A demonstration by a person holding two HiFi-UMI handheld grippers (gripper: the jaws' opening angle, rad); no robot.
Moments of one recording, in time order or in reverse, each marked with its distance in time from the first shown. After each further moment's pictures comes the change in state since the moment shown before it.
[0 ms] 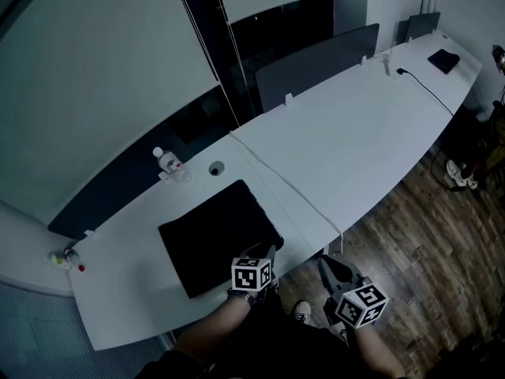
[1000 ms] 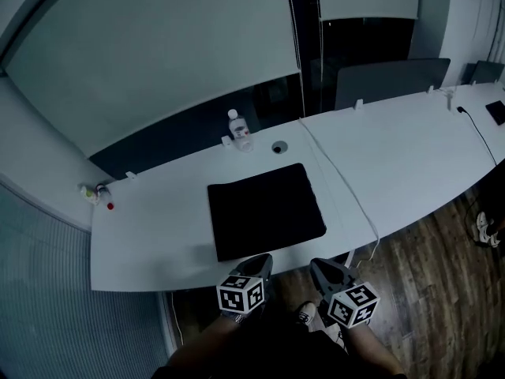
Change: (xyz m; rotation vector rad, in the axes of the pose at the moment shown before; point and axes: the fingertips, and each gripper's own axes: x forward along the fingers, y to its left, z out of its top) left arm -0.170 0.027 -0.047 -0.217 -0.236 0.113; right arm 0.034 0.116 -0.064 -0.103 0.182 0.324
